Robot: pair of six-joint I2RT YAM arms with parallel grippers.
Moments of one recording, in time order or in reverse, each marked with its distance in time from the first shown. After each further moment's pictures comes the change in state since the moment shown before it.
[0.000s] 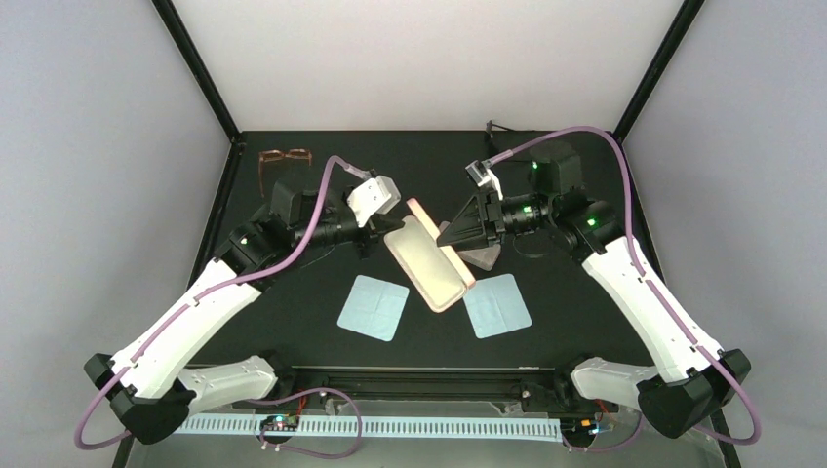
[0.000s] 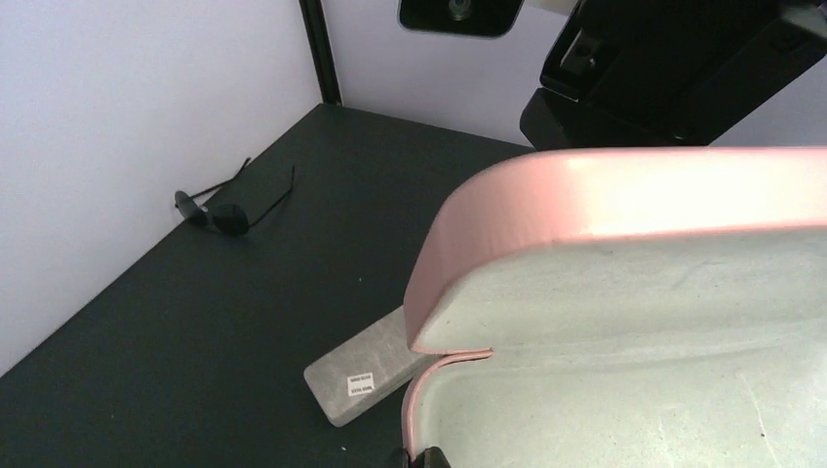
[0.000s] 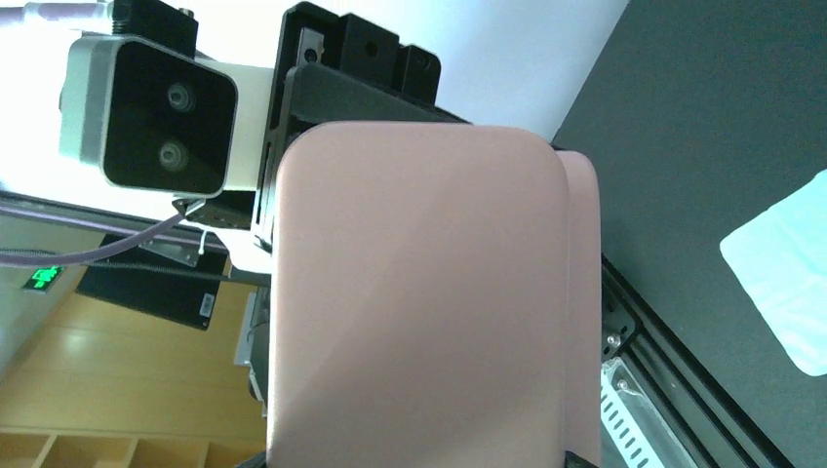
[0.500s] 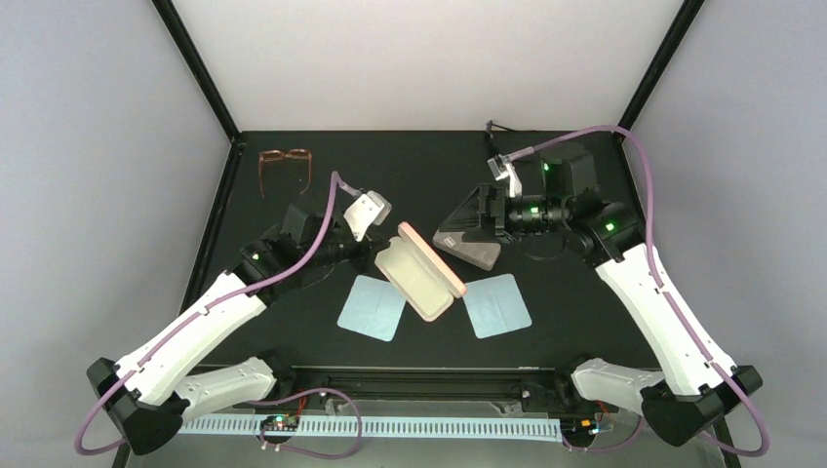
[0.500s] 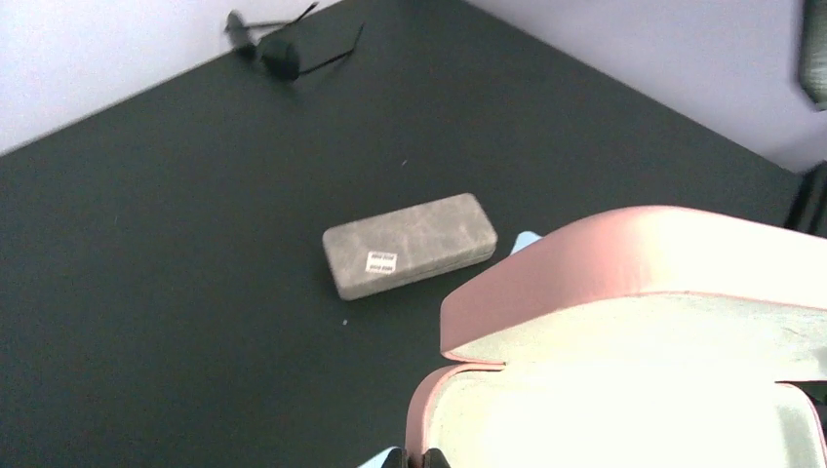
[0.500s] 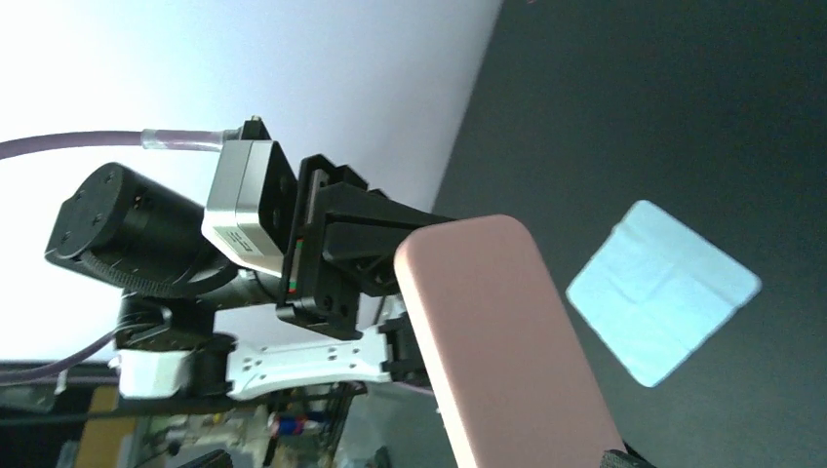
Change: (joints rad) left arm 0.002 -0.073 -0.206 0.002 -0.154 -0.203; right arm 0.000 -0.033 0.076 -0.171 0.311 -0.042
